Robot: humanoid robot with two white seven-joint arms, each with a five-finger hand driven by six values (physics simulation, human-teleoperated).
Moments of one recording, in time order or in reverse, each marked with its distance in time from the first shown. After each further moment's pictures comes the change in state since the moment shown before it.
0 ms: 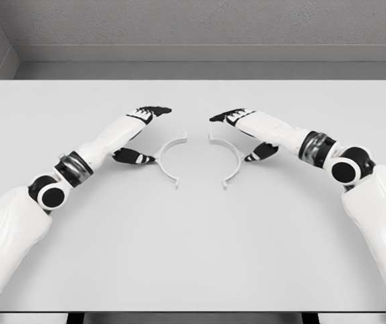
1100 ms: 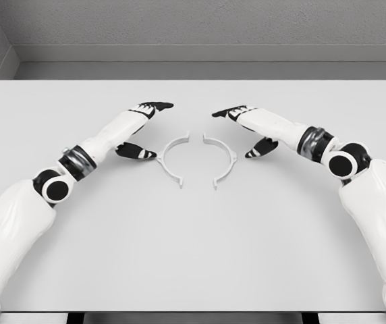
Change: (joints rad) left arm -0.043 -0.027 -0.012 0.062 -0.001 0.000 0.000; right arm -0.038 0.016 0.004 0.078 -0.001 0.028 -0.003
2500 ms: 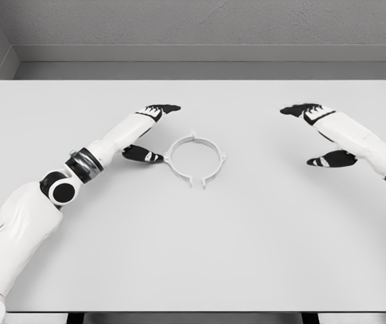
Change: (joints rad) left arm 0.003 -0.017 -0.005 -0.008 0.001 0.000 0.000; right arm 0.388 -0.229 -0.378 -0.465 -0.238 -0.040 0.044
